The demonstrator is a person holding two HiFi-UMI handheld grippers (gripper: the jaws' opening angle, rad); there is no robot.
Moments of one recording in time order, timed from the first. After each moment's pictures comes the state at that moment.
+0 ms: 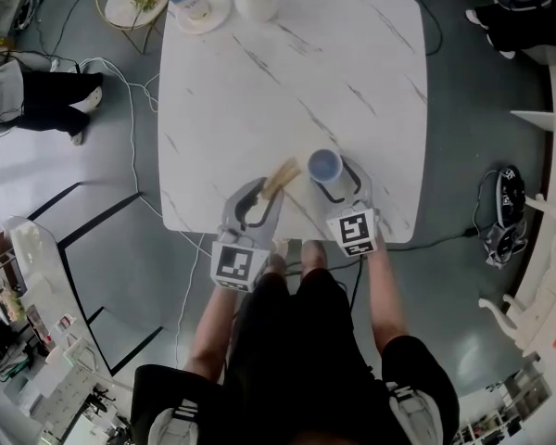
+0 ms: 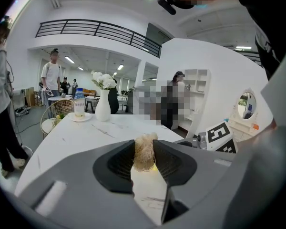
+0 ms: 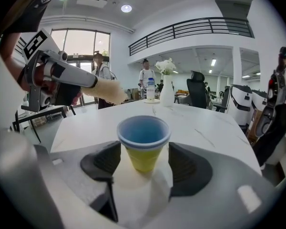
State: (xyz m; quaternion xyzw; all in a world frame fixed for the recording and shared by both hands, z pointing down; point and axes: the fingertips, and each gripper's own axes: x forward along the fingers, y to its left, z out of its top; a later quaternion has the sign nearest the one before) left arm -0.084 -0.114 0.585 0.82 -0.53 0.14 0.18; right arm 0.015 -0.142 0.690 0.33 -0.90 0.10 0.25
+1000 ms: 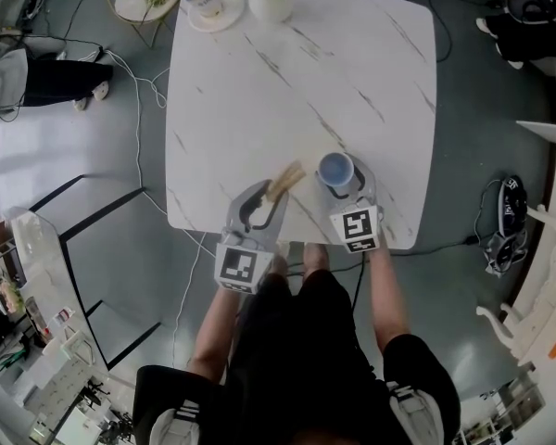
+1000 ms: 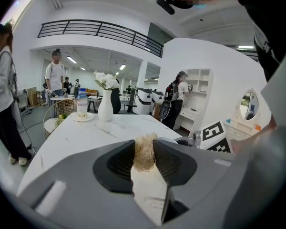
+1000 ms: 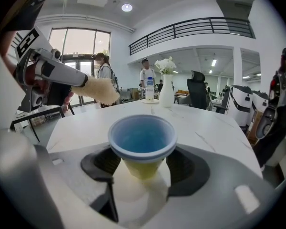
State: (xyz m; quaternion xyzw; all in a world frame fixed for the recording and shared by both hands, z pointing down) left arm -0.091 -0.114 0.585 0.81 -0.54 0.14 0.18; right arm 0.006 -0.161 0.692 0.34 -0.90 0.09 0.26
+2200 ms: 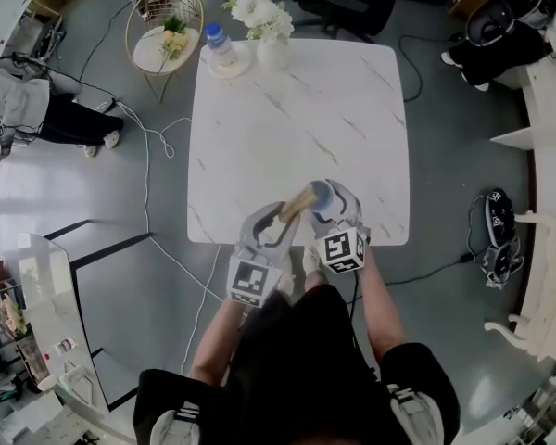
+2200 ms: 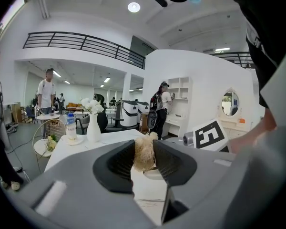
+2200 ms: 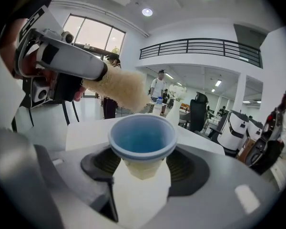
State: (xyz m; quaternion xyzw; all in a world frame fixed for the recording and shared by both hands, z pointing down) left arm -0.077 -0.052 0.490 0.86 -0.48 0.11 0.09; right arm -0.031 -0.094 0.590 0.36 -0.89 -0.01 0.27
